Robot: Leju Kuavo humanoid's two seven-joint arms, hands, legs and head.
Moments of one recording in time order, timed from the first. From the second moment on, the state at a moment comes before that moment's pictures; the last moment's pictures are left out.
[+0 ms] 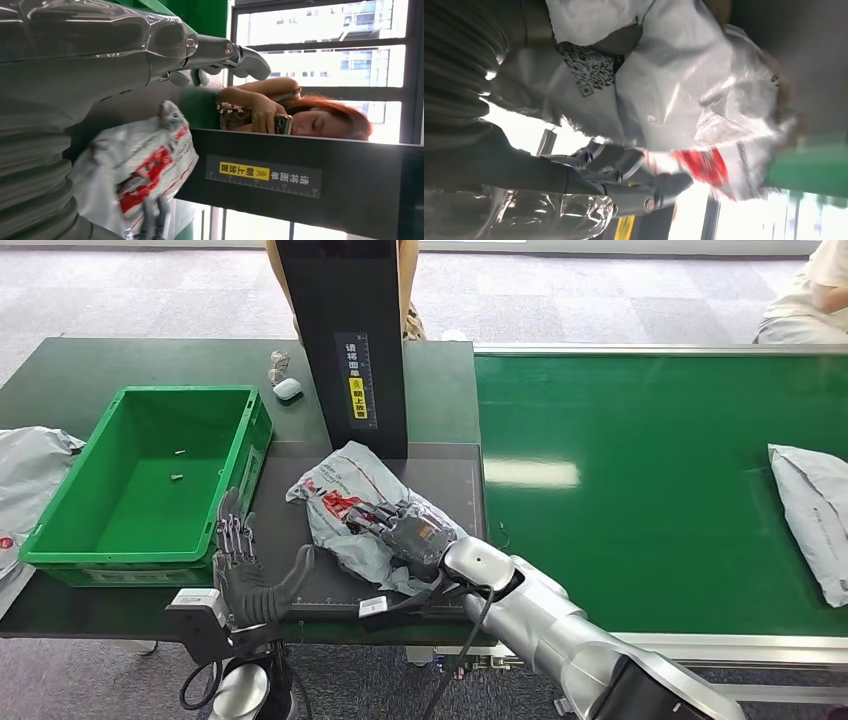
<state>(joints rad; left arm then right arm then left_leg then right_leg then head) -0.02 -0.17 -0.27 -1.50 0.00 0.44 -0.70 -0.81 0.13 1.04 -0.47 1.01 -0.45 -0.33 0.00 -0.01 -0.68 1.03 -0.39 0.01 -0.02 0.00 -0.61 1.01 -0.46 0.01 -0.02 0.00</state>
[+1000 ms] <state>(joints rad) -0.09 -0.15 -0.35 -1.42 -0.05 0.35 -0.70 -0.62 0.11 0.58 -0.74 0.64 -0.69 -0.69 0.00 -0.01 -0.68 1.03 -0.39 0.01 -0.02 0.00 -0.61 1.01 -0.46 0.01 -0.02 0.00</state>
